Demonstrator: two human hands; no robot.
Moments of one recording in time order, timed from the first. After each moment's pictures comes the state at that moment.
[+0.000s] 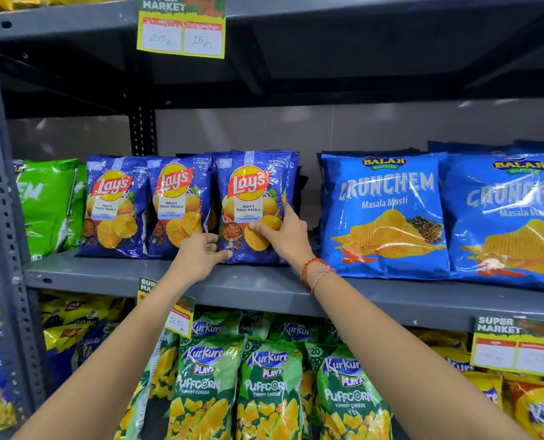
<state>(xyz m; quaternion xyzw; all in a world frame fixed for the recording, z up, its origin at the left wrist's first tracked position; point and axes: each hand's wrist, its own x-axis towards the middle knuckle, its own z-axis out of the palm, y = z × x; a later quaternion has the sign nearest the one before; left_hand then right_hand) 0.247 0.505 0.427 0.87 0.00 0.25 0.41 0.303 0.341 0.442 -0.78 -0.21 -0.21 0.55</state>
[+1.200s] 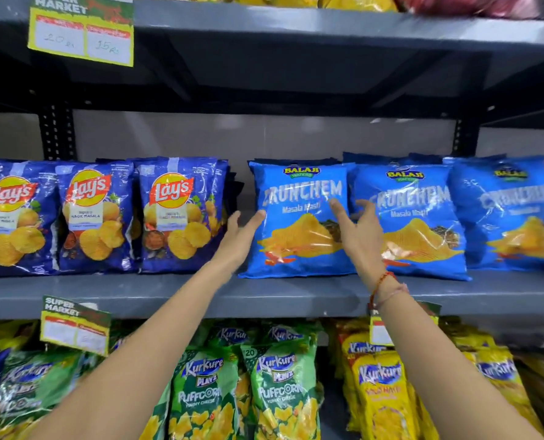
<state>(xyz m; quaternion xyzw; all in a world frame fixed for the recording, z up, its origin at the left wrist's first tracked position) 0.270 0.335 0.453 0.74 -0.10 0.12 0.65 0.240 0.134 0.463 -0.75 0.01 -0.41 0.53</state>
